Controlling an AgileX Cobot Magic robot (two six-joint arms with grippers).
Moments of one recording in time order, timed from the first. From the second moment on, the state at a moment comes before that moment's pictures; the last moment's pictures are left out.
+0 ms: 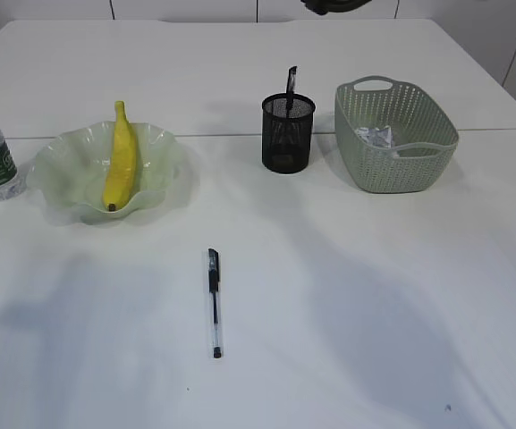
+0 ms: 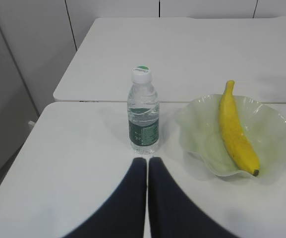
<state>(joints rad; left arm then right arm) 0.05 0.68 -0.52 0.33 0.20 -0.36 0.34 2.24 -2.24 -0.37 0.57 0.57</state>
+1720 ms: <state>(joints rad) 0.05 0.69 -0.52 0.38 0.36 -0.36 0.52 2.31 -2.24 0.30 1.24 0.24</state>
